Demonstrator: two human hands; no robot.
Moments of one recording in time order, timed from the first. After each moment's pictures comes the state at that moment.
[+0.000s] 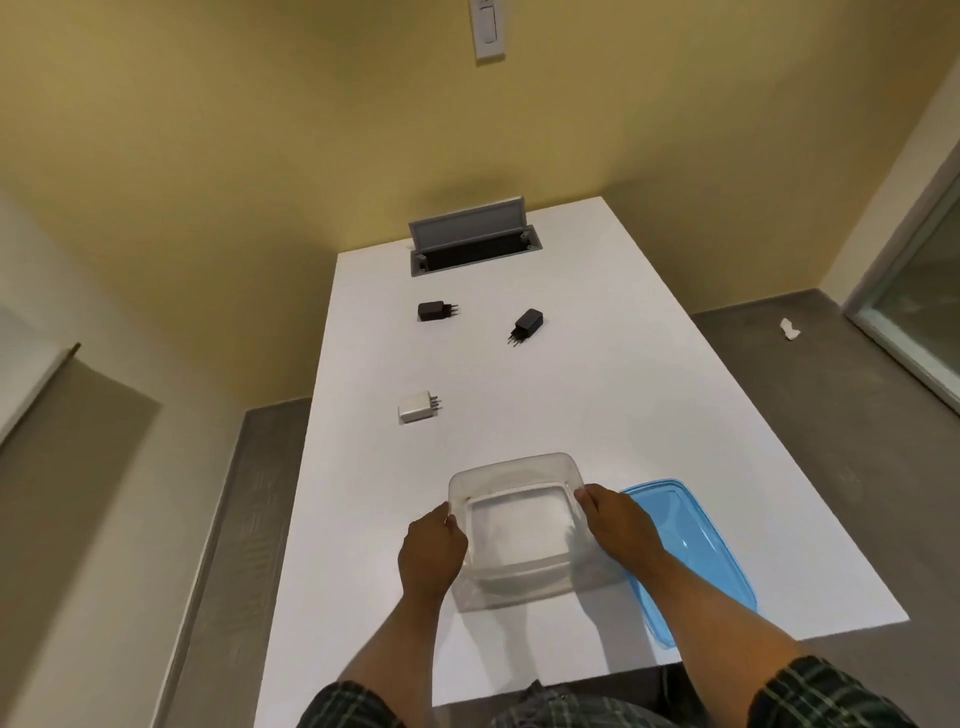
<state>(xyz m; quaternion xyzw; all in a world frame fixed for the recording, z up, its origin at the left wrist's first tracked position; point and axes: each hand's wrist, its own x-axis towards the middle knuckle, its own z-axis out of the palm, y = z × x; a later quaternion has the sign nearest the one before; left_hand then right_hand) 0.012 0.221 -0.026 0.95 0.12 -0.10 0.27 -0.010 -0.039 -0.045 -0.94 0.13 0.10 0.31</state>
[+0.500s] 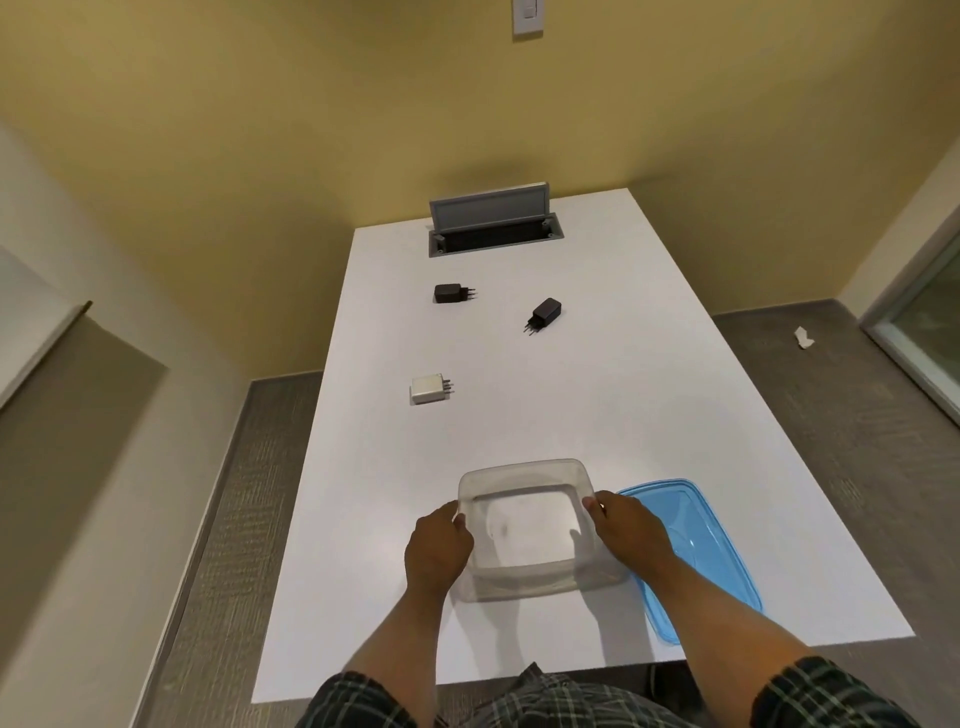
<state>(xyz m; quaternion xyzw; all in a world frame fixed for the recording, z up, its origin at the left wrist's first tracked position) 0.002 0.230 -0.041 0.95 0.12 -0.12 0.28 -0.015 -0.036 -0.055 -0.96 0.11 0.13 0.24</state>
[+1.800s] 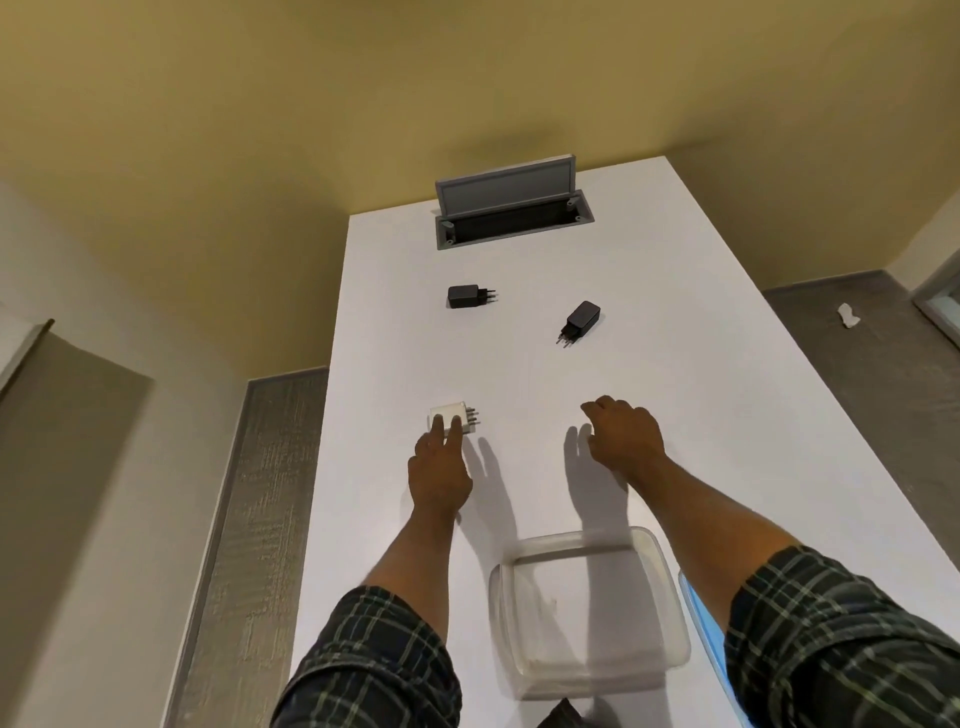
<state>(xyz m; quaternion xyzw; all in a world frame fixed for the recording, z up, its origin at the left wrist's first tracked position) 0.216 0.261 -0.046 0.99 -0.02 -0.14 0.07 0.218 -0.011 -0.052 -0.99 0.02 0.10 0.06</state>
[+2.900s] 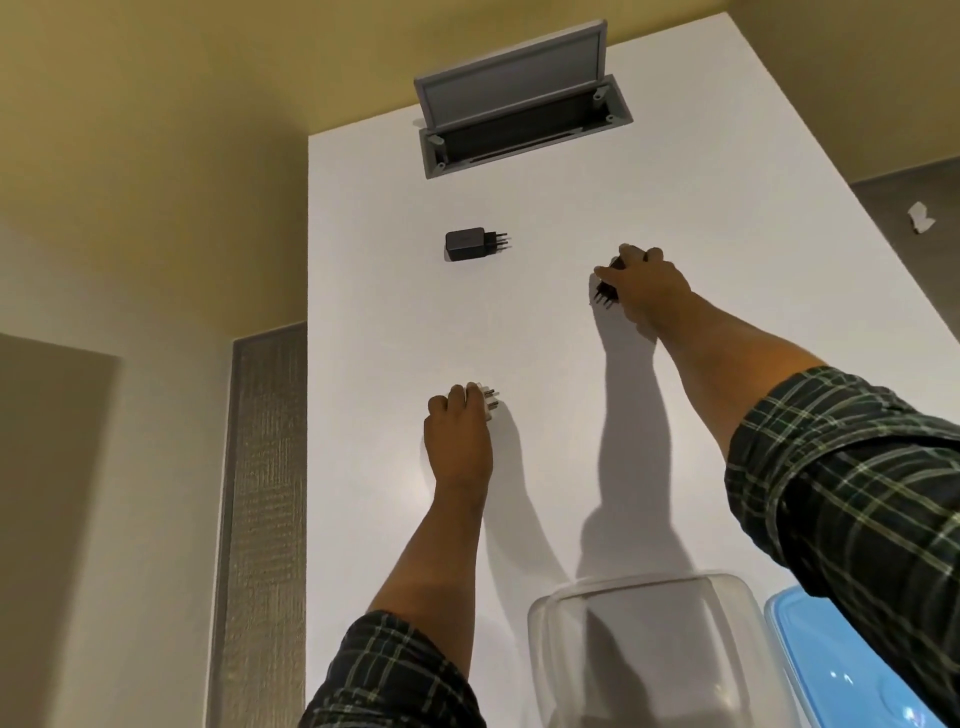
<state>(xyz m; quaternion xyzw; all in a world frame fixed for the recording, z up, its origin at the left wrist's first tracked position) 0.306 0.250 -0.093 1.00 -0.03 -0.09 0.02 0.439 -0.054 -0.101 -0.99 -0.01 0.14 0.01</state>
